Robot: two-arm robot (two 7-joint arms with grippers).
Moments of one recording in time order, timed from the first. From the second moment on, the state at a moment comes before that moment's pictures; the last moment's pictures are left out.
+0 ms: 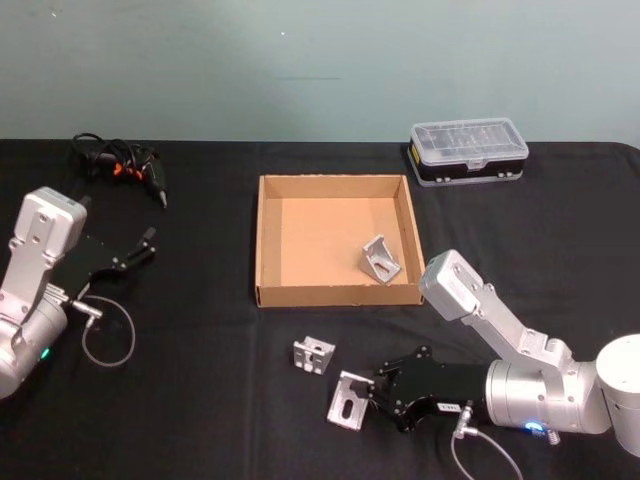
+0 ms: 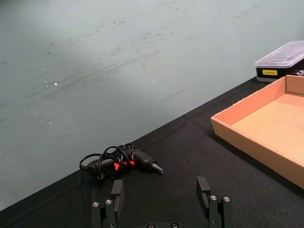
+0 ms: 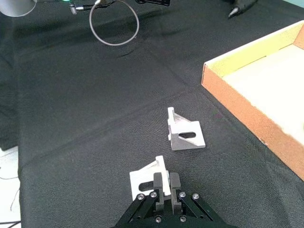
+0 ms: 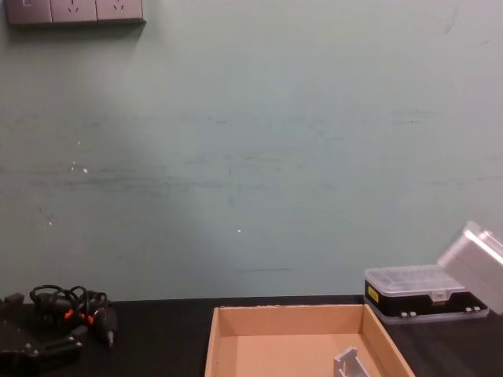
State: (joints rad) left arm -0.20 0.60 0.45 -1.41 -0.25 -0.12 0.03; right arm 0.26 0.66 -0.63 -1.65 0.39 0.36 0.59
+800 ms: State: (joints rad) left arm -0.20 0.60 0.45 -1.41 -0.25 -0.12 0.03; right arm 0.25 0.64 -0.47 -1.76 0.40 0.30 0.45
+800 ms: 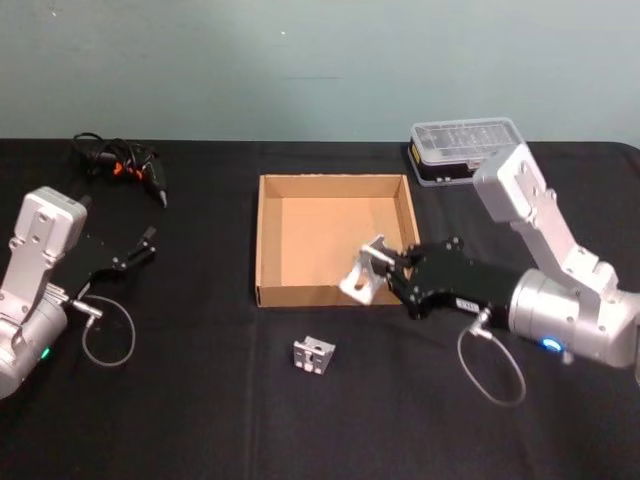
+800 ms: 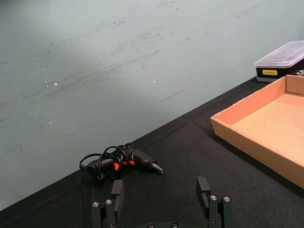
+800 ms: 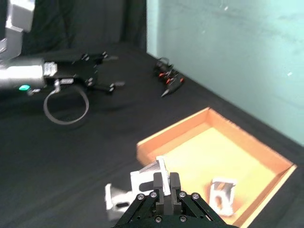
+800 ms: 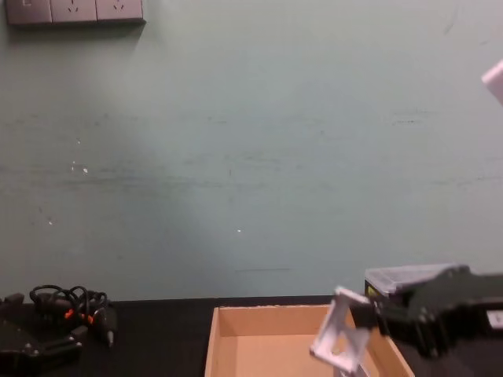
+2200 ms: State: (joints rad) left arm -0.20 0.60 0.45 -1.41 -0.25 -0.12 0.03; right arm 0.57 0.30 -0.59 -1.20 0.18 0.31 0.48
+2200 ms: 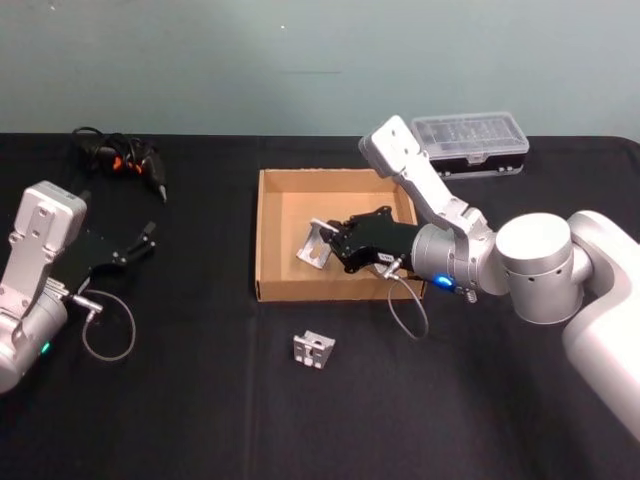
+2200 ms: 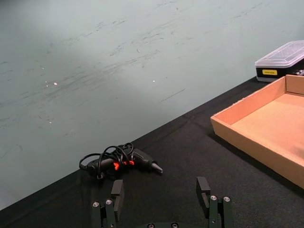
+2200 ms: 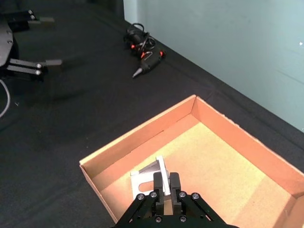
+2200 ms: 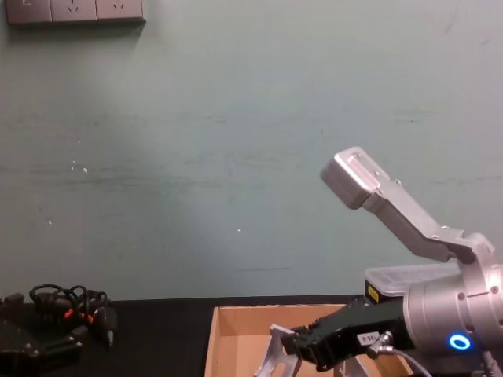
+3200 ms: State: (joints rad) left arm -0.20 0.60 0.45 -1.41 -0.25 -0.12 0.03; right arm 0.56 0.27 -0.56 -1.17 0.13 0.30 0.48
